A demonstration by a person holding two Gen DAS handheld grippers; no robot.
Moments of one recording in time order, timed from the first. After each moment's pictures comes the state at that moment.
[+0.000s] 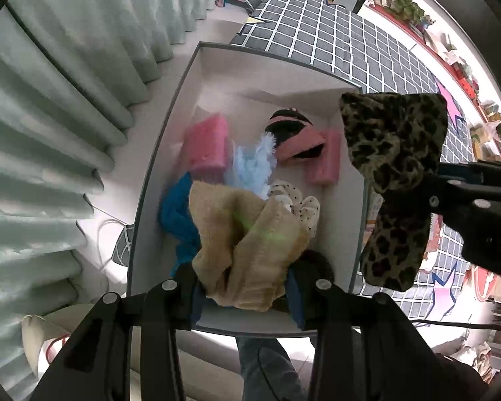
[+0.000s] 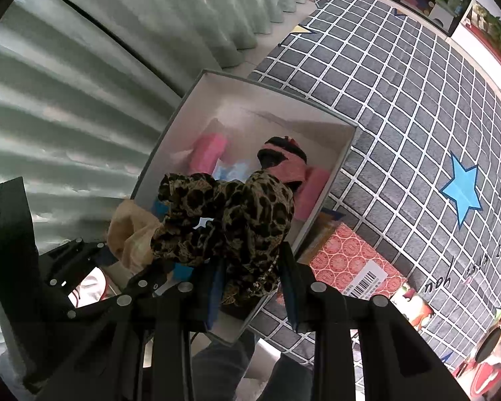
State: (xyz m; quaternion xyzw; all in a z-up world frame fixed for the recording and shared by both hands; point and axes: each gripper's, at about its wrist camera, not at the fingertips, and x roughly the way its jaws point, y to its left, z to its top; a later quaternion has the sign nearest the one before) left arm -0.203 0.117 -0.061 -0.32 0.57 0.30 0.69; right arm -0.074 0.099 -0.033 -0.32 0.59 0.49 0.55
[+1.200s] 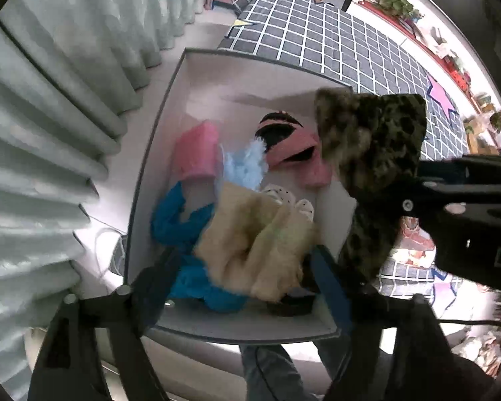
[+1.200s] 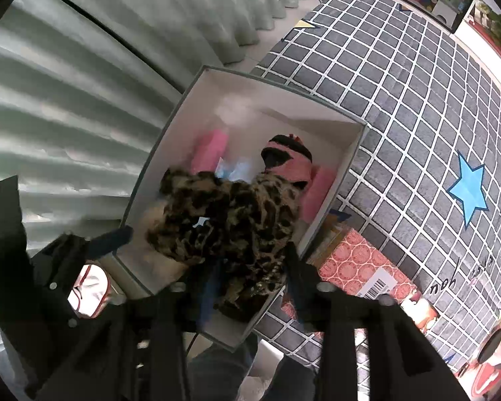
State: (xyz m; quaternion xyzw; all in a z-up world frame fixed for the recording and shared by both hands) left arm -0.196 0.119 -0.060 -0.30 0.58 0.28 0.70; right arm -0.072 0.104 -0.040 -0.32 0.60 0.49 0.54
